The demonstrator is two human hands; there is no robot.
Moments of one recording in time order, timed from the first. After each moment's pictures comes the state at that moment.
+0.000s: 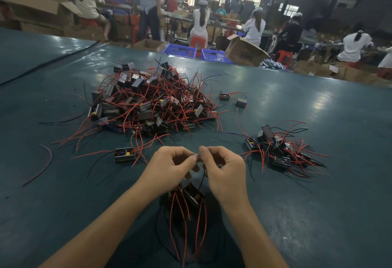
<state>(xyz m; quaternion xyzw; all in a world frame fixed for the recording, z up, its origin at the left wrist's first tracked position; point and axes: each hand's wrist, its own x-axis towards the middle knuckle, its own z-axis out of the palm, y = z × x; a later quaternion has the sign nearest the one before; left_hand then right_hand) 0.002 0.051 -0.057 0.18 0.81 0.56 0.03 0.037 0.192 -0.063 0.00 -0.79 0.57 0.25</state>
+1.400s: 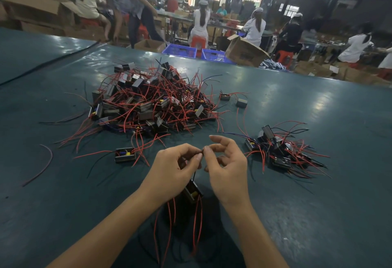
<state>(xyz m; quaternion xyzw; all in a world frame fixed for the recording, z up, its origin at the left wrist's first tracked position) 0.011 0.057 -0.060 0.24 0.80 0.55 -0.09 0.037 0.191 -0.058 -0.01 -0.74 0.62 0.25</state>
